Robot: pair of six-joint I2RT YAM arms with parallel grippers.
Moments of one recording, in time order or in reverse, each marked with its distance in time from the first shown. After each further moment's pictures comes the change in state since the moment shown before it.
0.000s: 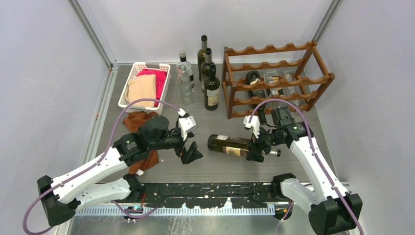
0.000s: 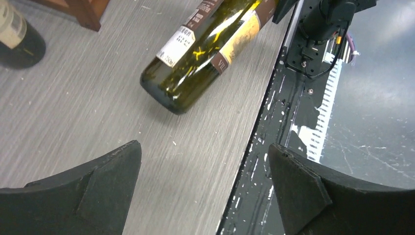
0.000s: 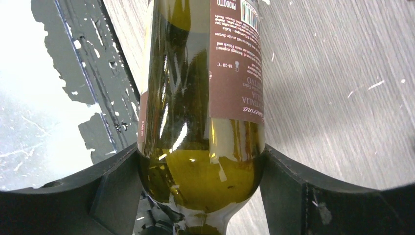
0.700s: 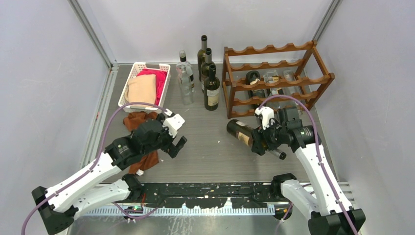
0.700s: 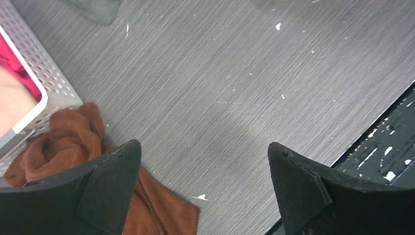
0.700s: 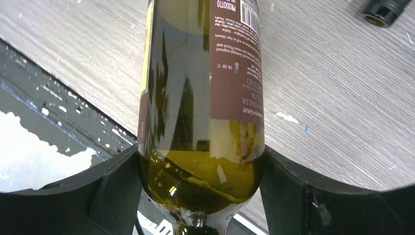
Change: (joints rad) left arm 0.063 -0.094 -0.024 -0.211 -0.424 0.074; right arm -0.024 -0.108 0.052 0.003 0.346 0.510
